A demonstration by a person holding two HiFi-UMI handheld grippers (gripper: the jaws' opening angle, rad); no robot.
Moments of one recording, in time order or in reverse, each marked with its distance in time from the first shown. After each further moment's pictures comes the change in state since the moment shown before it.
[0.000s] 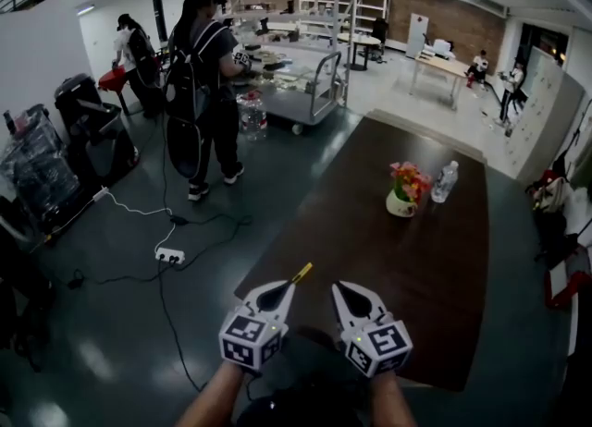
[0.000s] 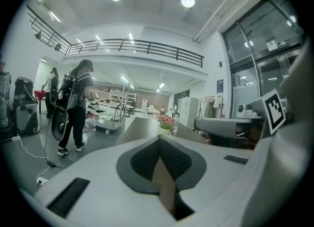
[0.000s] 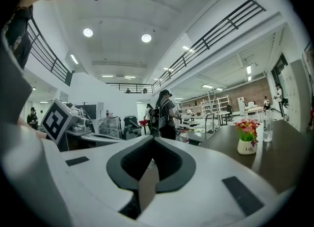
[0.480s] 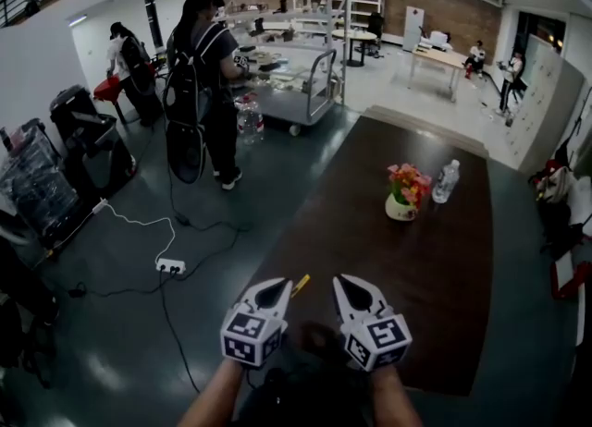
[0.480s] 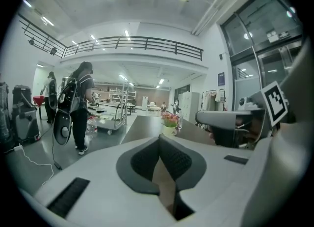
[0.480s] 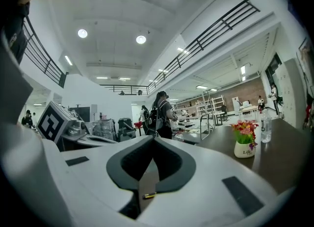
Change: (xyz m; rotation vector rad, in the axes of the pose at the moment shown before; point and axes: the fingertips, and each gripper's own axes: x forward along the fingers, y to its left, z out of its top) left arm 0.052 0.020 0.010 0.059 0.048 0.023; right arm 0.034 -0.051 0.010 0.026 -0.021 -0.039
